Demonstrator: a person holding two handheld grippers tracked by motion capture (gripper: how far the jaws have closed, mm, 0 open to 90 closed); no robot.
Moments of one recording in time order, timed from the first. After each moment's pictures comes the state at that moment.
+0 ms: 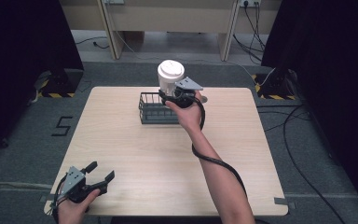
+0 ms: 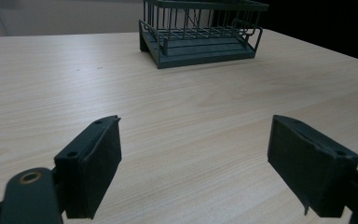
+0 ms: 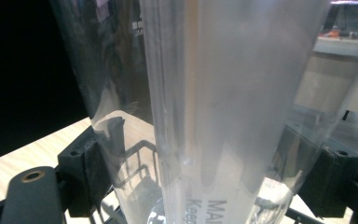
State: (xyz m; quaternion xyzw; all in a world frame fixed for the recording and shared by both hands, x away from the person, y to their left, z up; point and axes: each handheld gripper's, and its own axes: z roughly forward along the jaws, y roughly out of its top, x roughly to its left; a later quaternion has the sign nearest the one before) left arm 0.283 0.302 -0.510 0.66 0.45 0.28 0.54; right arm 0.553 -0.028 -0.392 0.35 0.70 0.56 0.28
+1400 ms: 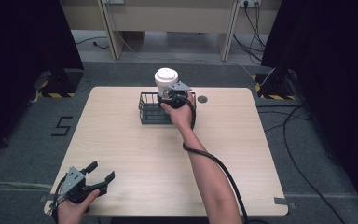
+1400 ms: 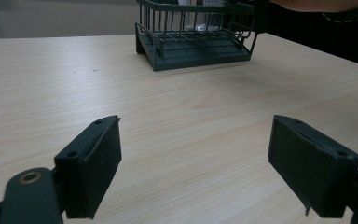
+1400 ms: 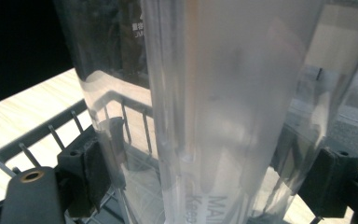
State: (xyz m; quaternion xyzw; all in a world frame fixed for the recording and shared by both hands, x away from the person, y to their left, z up) left arm 0.281 0.302 -0.509 0.66 0.44 0.28 0.54; right arm 0.591 -0.006 -0.444 0.40 0.73 0.50 0.26
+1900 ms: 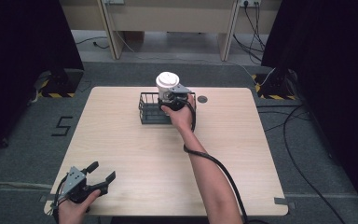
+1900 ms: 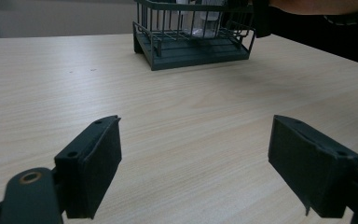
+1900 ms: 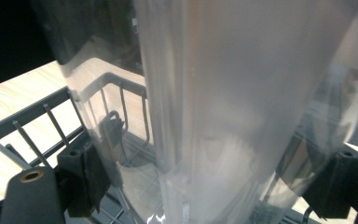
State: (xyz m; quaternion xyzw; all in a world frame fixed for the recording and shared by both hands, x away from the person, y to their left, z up) left arm 0.282 0.300 -0.509 0.66 0.44 0.28 0.54; right arm 0.588 -0.007 -0.451 0.40 0.74 0.48 0.26
